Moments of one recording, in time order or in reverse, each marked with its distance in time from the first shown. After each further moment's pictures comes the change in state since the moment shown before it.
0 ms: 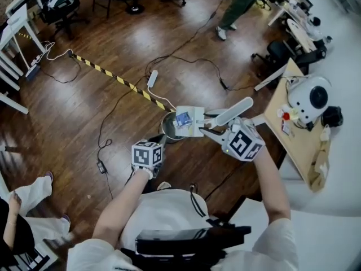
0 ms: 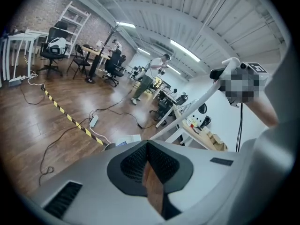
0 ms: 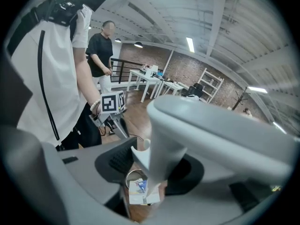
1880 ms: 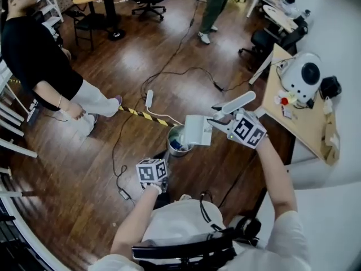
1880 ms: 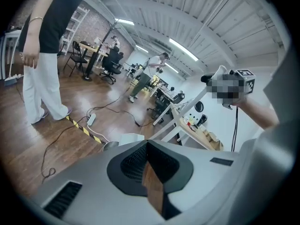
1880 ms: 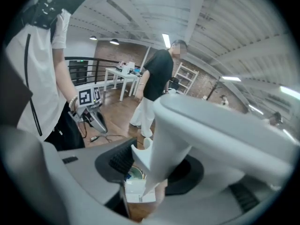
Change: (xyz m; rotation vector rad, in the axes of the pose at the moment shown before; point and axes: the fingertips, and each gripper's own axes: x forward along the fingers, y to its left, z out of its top) left arm -0.012 0.022 0.000 0.004 0.031 -0.041; right arm -0.008 -0.054 -0.035 0.198 0.050 -0.222
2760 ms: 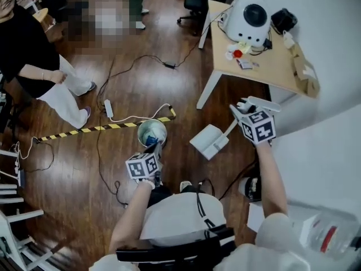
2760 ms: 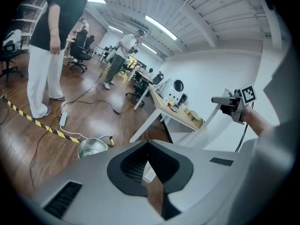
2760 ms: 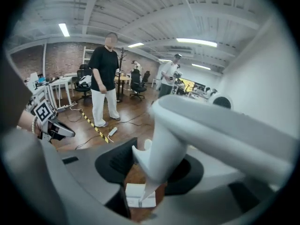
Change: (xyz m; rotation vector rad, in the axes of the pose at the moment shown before) left arm 0.095 -0.103 -0.018 0.206 0.242 -0.207; right arm -0.224 0.005 -0.233 0.888 0.292 -0.740
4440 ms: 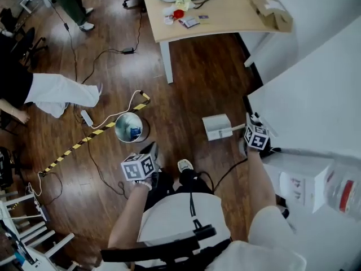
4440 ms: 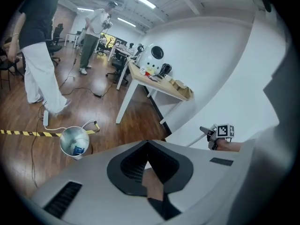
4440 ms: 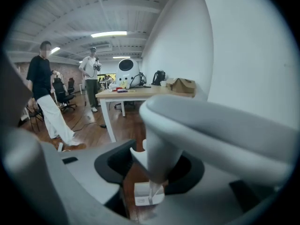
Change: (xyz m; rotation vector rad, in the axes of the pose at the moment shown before) left arm 0.072 -0.126 -0.104 0.207 0.306 -0.064; right arm -0.091 -0.135 -0.465 0.718 0.054 -0.613
